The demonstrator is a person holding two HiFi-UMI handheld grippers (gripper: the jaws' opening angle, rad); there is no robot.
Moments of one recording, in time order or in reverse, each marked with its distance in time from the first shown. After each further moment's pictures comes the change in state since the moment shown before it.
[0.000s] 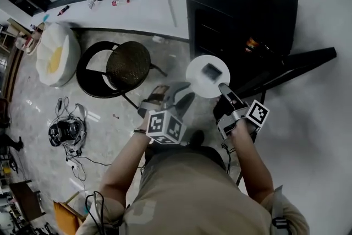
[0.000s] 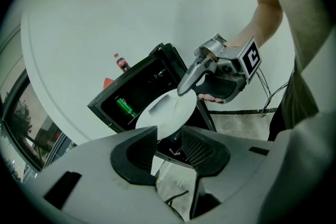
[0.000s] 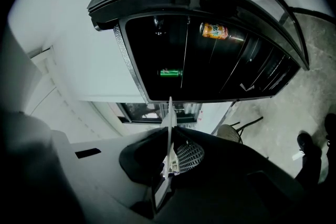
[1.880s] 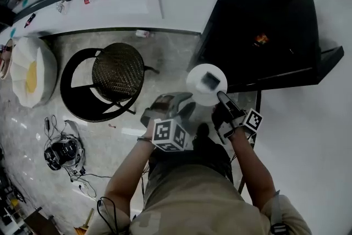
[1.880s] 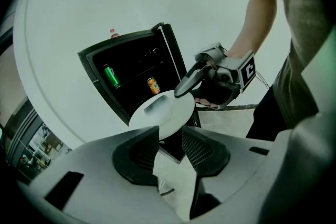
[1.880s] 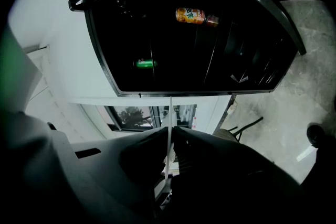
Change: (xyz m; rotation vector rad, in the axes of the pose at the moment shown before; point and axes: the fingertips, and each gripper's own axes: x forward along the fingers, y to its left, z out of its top) left arm 0.029 0.008 -0.124 -0.032 -0.065 -0.278; right arm 0.073 -0.082 -0.055 0.029 -0.127 -0.037
